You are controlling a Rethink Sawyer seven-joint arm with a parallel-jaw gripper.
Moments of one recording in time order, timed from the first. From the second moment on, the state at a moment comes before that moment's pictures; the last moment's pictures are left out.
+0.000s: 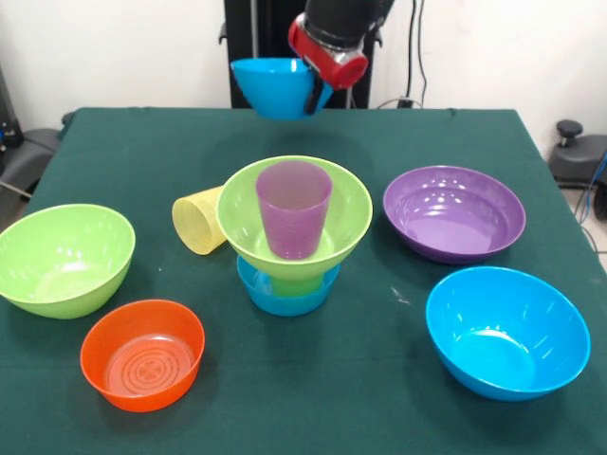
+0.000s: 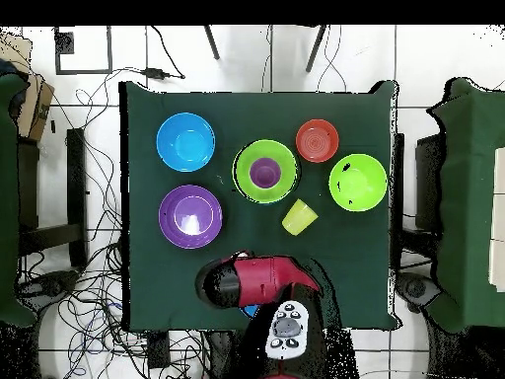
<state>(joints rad) -0.06 -0.68 -0.19 1.92 -0.32 0.44 2.77</state>
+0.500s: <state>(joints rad) -0.07 -0.79 -0.15 1.87 -0.32 0.66 2.77</state>
